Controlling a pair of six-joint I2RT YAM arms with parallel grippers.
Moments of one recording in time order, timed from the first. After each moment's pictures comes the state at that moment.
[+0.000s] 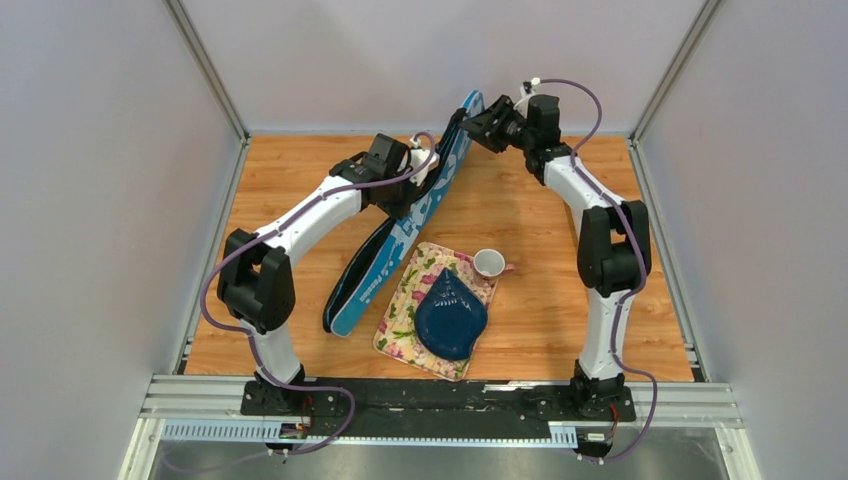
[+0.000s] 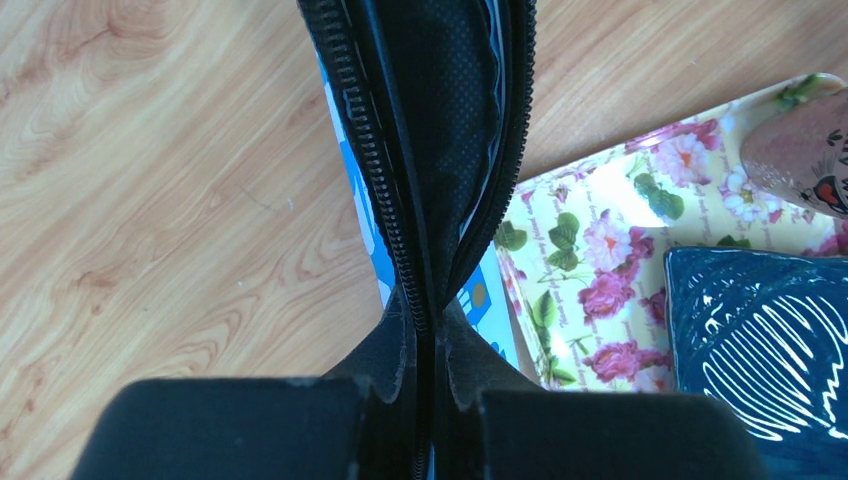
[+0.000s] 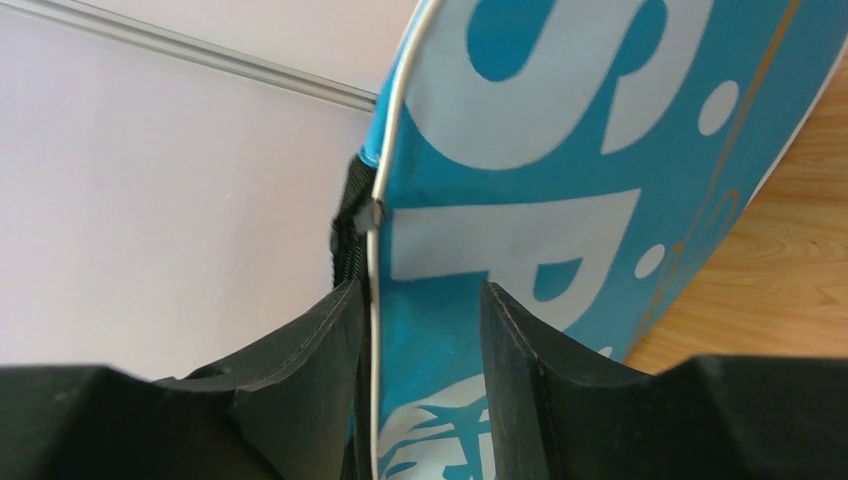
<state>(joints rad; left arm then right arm) -0.53 1.80 1.55 -0.66 0.12 0.19 0.21 2.08 1.72 0.12 -0.51 0.93</state>
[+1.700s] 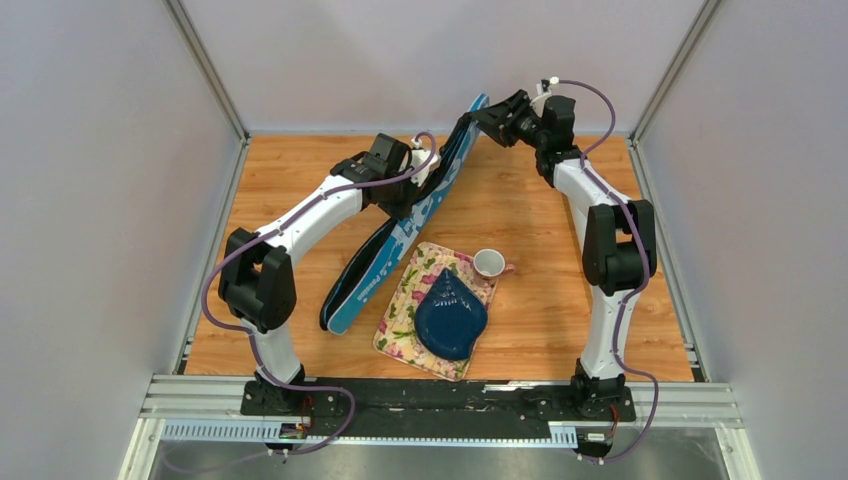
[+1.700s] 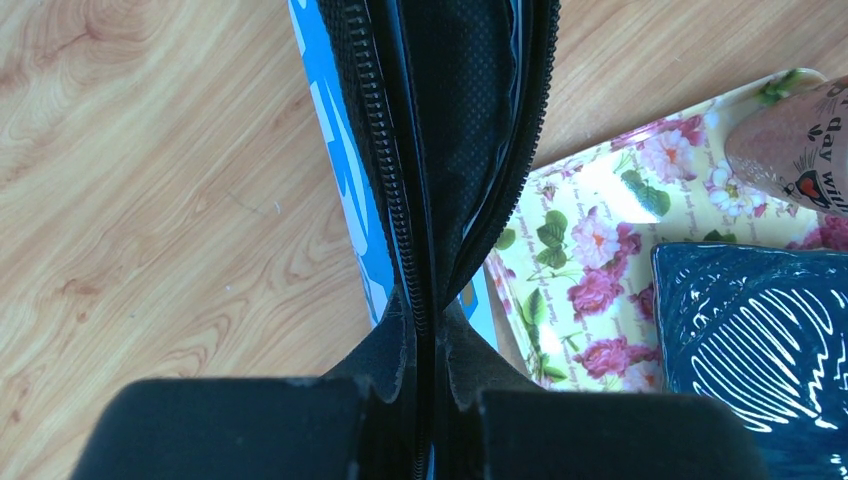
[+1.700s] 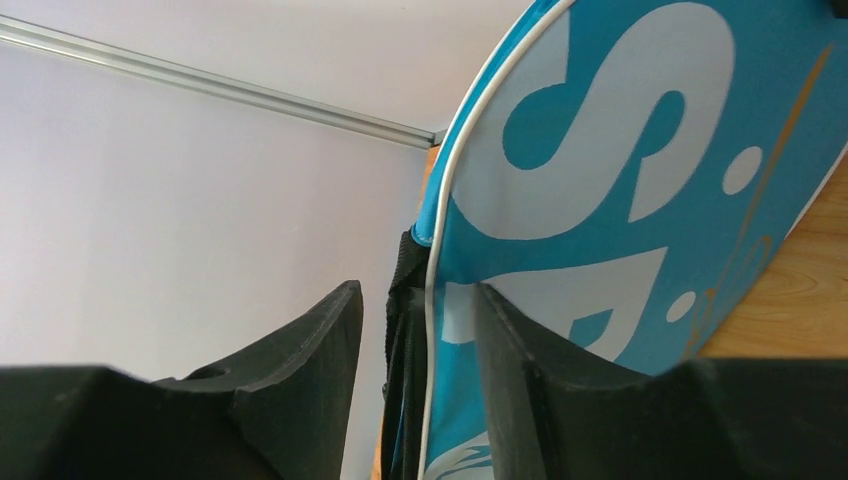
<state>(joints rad) -0.54 1.80 1.56 -0.67 0.15 0.19 0.14 2.07 1.65 0.33 -0.57 1.10</state>
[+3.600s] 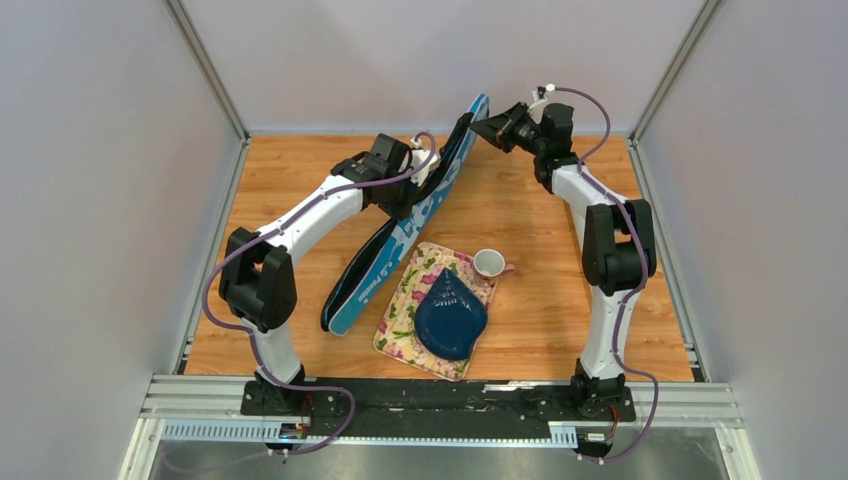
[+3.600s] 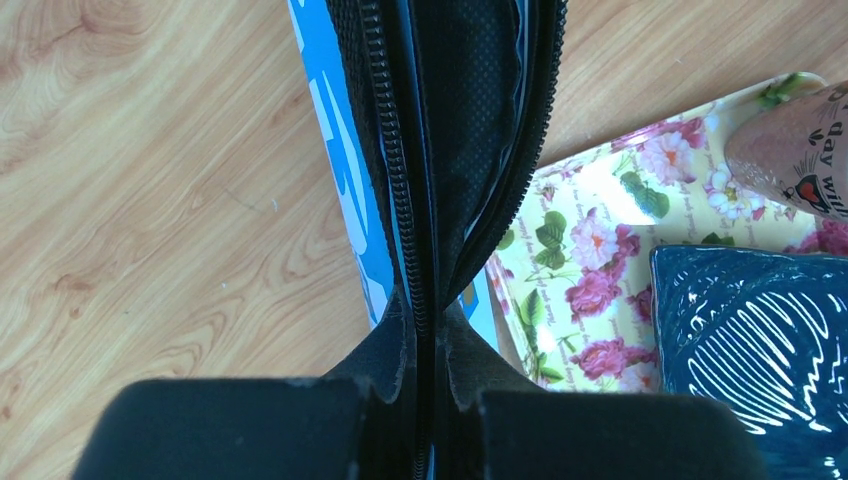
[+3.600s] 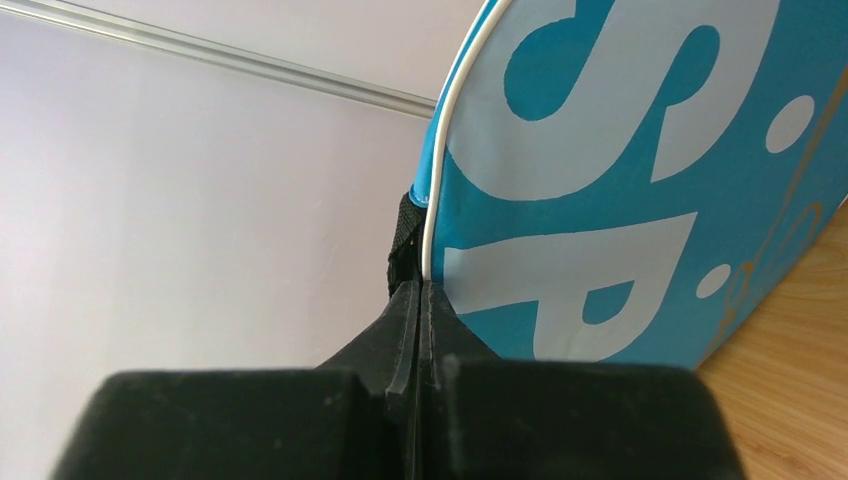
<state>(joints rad) -0.54 1.81 1.56 -0.68 0.15 0.18 0.15 2.07 1.58 0.43 -0.63 1.16</state>
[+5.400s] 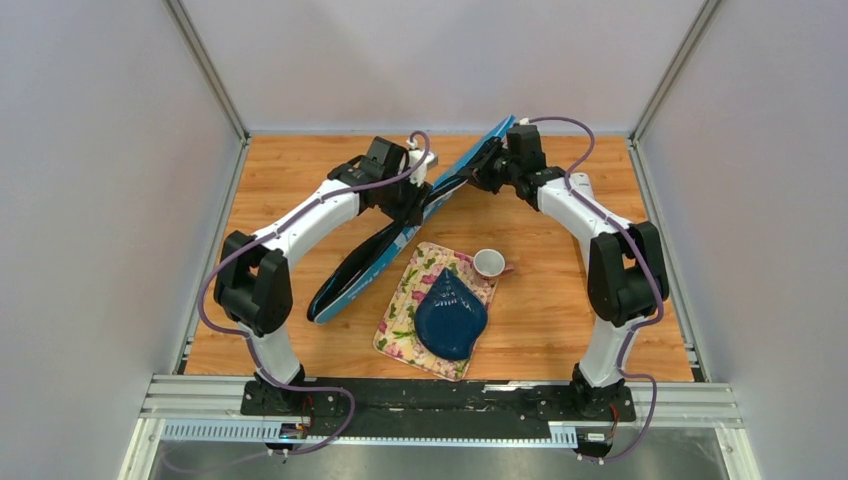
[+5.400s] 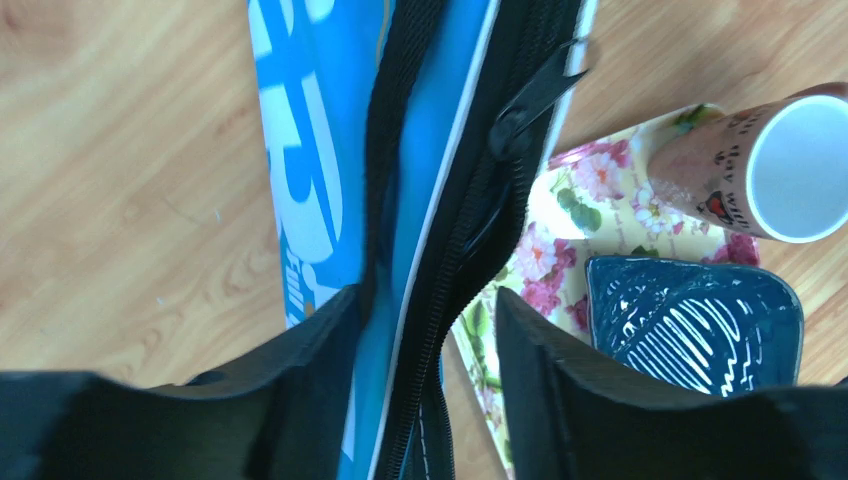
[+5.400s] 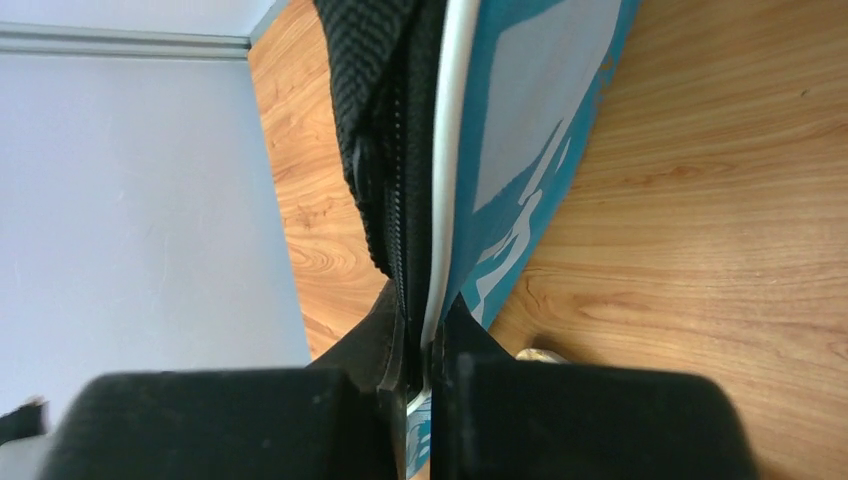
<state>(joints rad) -0.53 1.78 1.49 -0.60 0.21 0.10 0.33 1.84 1.43 -0.12 -0.28 1.00</state>
